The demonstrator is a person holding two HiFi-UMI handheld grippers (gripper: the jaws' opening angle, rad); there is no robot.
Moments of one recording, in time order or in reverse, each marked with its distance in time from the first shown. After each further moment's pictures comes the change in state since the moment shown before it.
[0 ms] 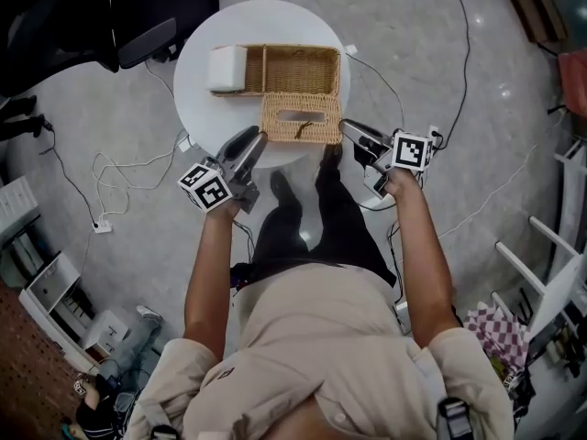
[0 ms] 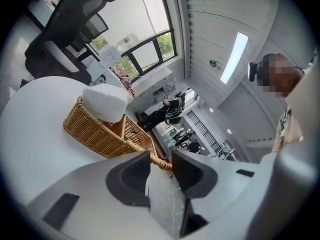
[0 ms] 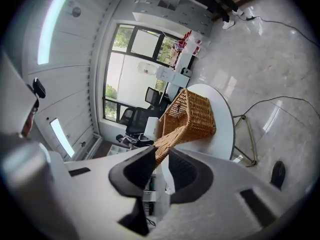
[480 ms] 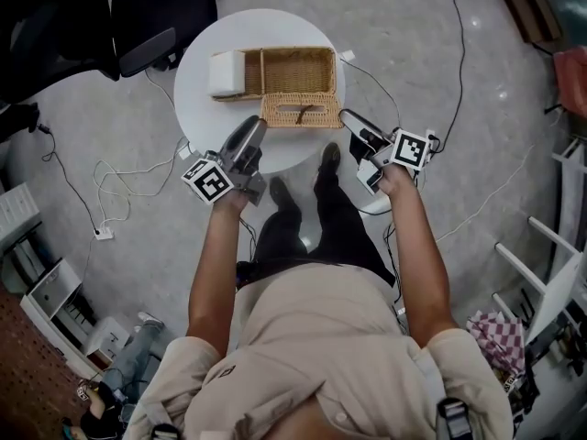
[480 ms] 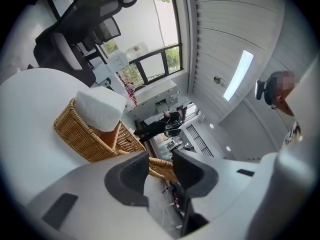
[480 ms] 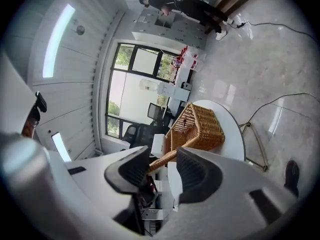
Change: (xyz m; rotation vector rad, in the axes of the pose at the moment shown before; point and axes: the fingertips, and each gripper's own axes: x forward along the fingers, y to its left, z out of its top) left arm 0.018 -0.015 0.034 -0.111 -0.107 0.011; right arm -0.009 0.018 0.037 0.018 -0.183 0.016
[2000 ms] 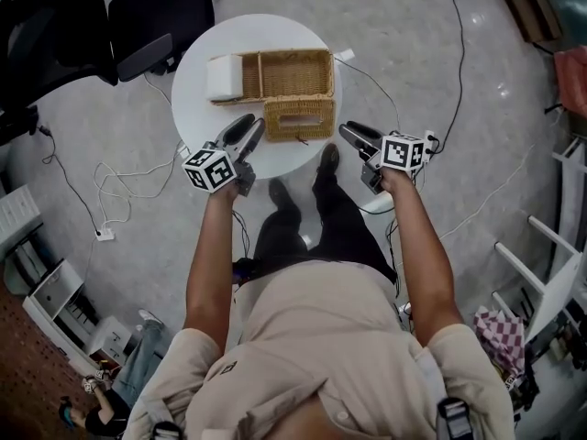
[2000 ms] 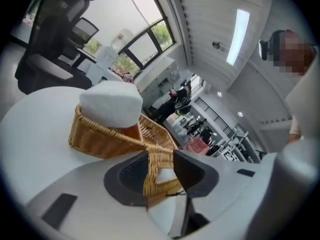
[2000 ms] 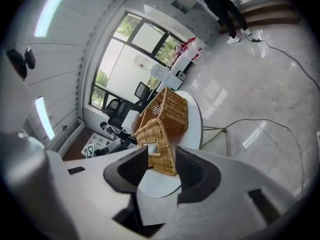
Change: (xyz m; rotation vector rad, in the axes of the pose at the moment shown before) left arm 0.021 0.067 -0.021 0.232 0.205 0.140; right arm -0.017 -0.094 -0.031 -0.139 0.207 -0.237
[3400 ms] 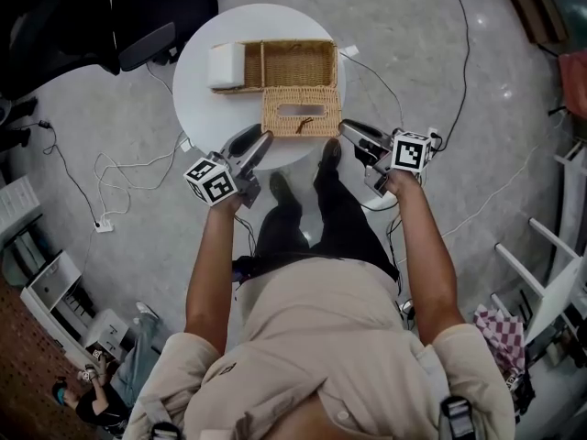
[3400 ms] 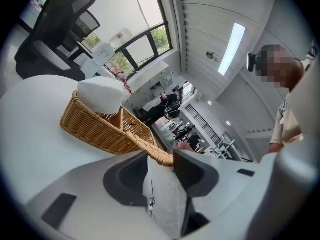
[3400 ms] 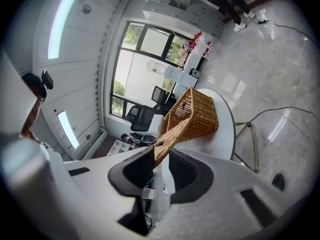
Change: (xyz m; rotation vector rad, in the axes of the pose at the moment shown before) left arm -0.027 -0.047 -0.021 -0.057 -0.054 -0.151; right arm -0.011 0.069 0.008 0.047 -0.029 0.264
